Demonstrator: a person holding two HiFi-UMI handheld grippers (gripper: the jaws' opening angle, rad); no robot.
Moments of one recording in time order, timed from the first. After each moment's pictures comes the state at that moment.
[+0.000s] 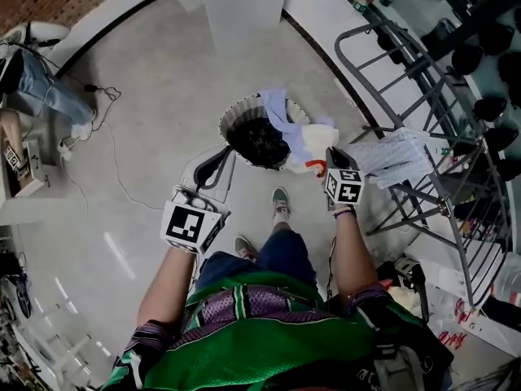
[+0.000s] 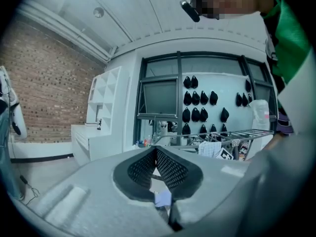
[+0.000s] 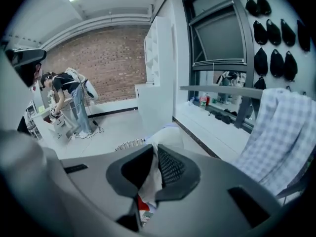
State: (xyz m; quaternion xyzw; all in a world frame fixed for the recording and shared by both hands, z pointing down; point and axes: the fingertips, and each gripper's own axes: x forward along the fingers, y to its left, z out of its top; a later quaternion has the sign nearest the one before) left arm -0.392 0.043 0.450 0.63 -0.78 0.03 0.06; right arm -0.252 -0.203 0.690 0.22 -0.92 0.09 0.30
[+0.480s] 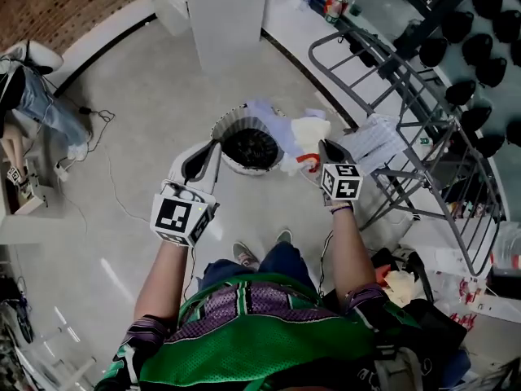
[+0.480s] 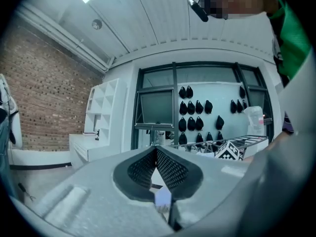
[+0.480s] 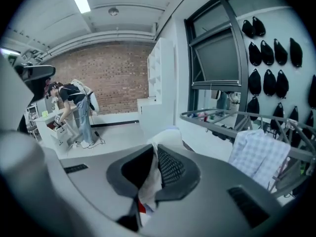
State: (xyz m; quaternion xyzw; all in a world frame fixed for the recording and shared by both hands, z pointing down) left arm -0.369 0.100 0.373 0.64 -0.77 0.01 0.02; right arm -0.223 -0.150 0.559 0.23 -0.94 0.06 0.23
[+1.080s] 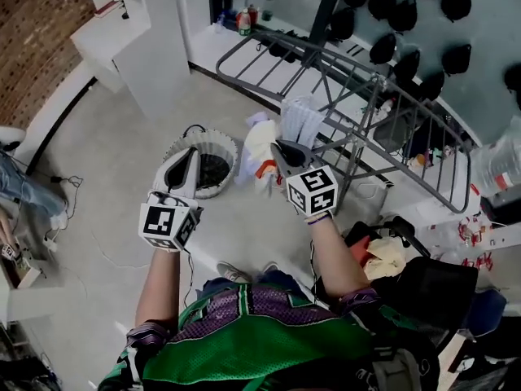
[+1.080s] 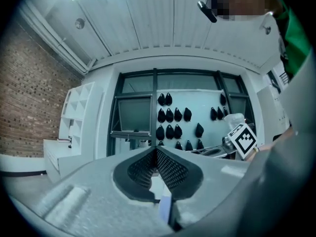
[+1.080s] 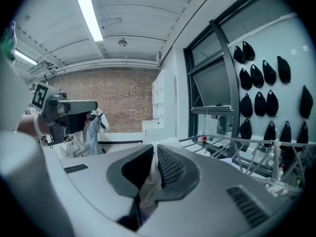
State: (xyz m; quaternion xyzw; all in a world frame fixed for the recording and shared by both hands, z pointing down) left arm -0.204 0.029 0.330 0.71 -0.71 -0.01 -0.03; right arm -0.079 -0.101 0.411 0.21 -0.97 0.02 0.11
